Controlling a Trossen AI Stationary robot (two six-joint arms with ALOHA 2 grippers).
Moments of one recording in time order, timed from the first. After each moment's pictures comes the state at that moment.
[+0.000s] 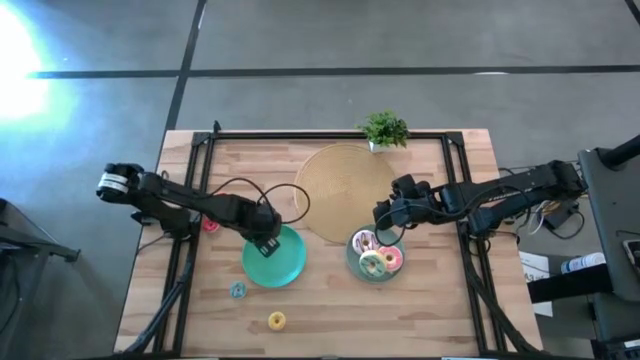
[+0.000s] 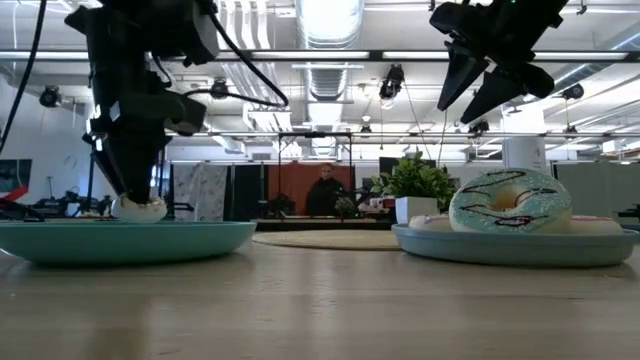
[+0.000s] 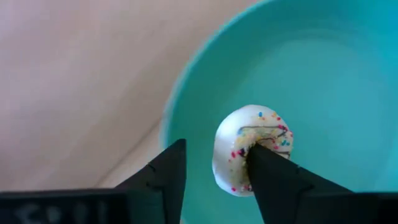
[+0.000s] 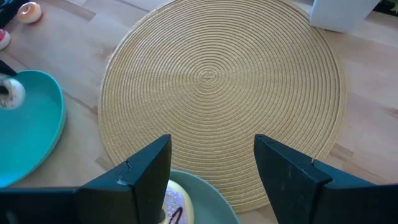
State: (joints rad) left arm -0.12 1.39 0.82 -0.79 -0.09 -0.90; right arm 0.17 1.23 0.94 -0.77 0.57 1.11
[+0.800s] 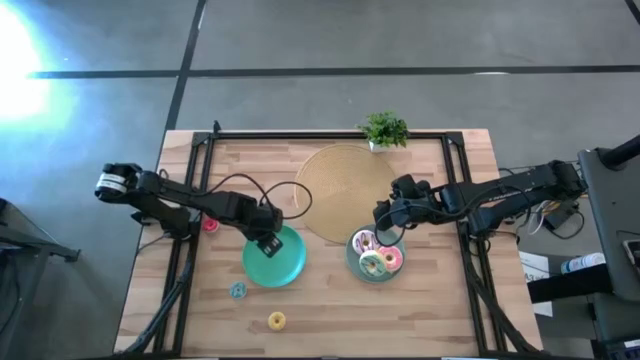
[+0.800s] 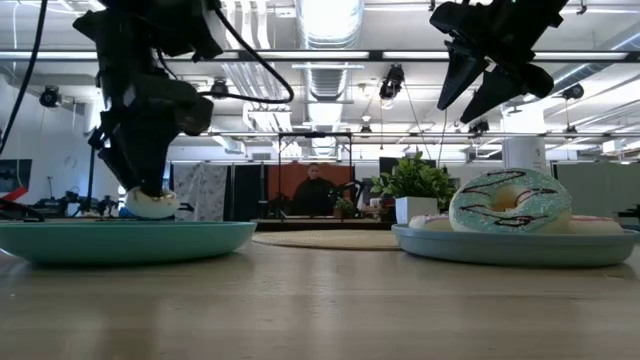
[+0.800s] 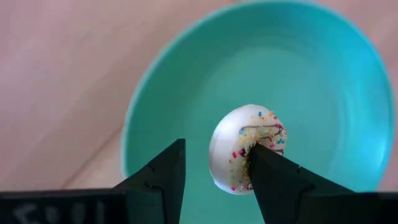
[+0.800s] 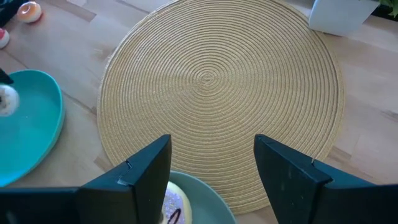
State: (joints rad) left arm -0.10 1.38 0.82 -0.71 0.00 -0.91; right arm 0.17 1.23 0.94 -0.77 0.58 1.11
